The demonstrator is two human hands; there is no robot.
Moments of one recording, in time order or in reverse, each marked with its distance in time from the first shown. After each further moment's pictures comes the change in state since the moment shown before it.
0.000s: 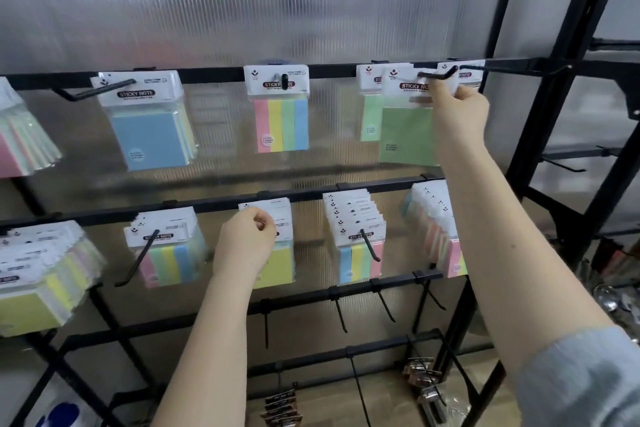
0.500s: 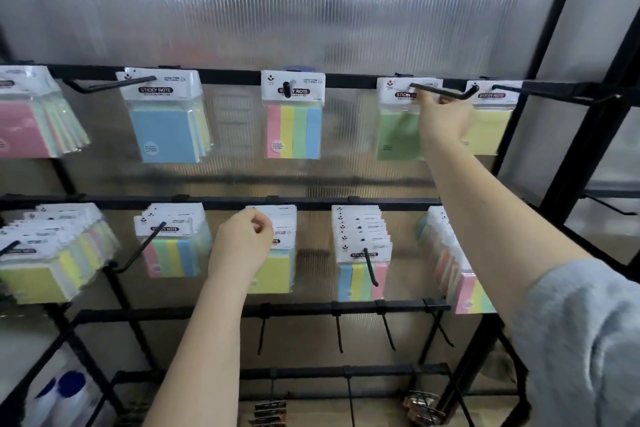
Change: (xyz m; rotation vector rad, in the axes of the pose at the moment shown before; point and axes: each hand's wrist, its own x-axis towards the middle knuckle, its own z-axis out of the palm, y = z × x) left_hand 0.004 0.004 0.008 0.001 0.082 -0.084; right_hand 0.064 0.030 0.048 -0.130 -0.005 0.012
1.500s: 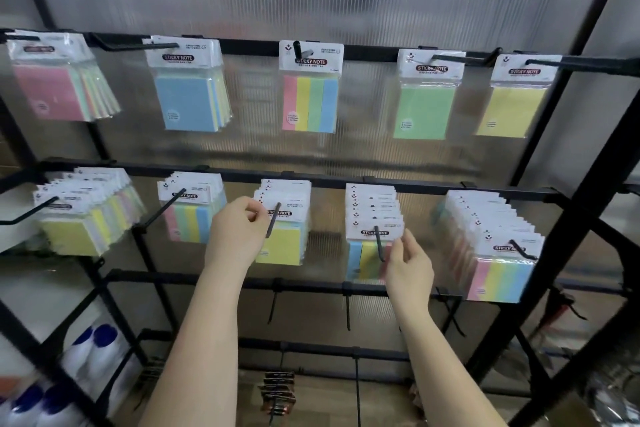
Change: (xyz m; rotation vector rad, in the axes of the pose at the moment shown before) left_hand -0.025 -0.021 0.001 -0.100 0.134 -0.070; right_hand -0.175 0.161 -0.063 -0.203 -0.306 0.155
